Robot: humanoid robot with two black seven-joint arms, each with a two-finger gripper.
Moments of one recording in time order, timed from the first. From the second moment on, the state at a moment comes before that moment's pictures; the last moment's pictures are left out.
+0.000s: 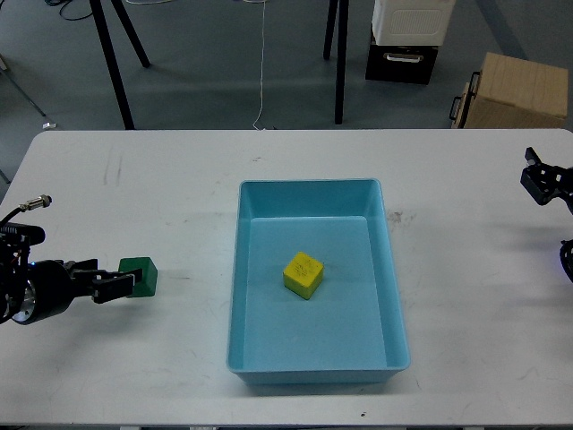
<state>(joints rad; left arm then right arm) -0.50 0.91 -0.46 -1.46 1.63 -0.26 -0.03 0.43 -0.57 0.88 0.88 0.90 0.39 -0.01</state>
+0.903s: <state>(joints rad) -0.51 0.88 -0.46 -1.44 1.63 -0.29 -0.04 0.42 -0.60 0.89 0.88 0.90 0.40 -0.01</state>
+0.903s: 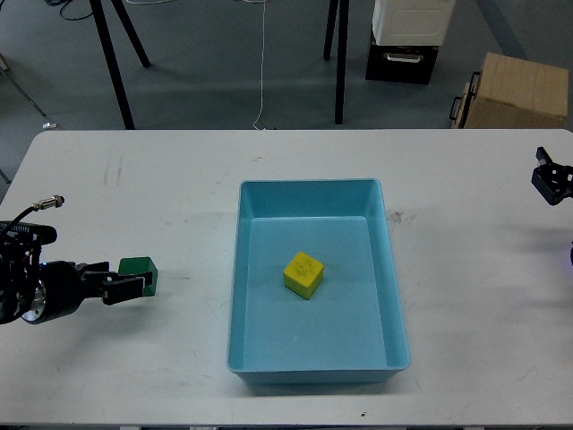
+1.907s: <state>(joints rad) -0.55 0.85 -0.46 -1.40 1.67 -0.37 -0.04 0.41 -0.62 0.89 0.88 0.90 0.42 -0.01</state>
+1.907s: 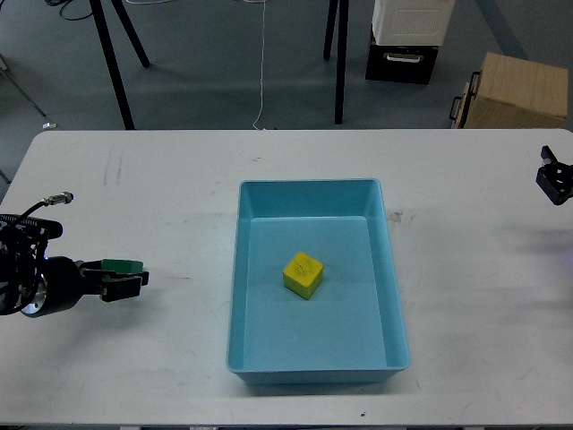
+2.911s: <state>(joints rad) -0.55 0.83 -0.46 -1.36 1.68 -0.37 -0.04 0.41 -0.63 0.90 0.88 0.90 0.42 -0.01</state>
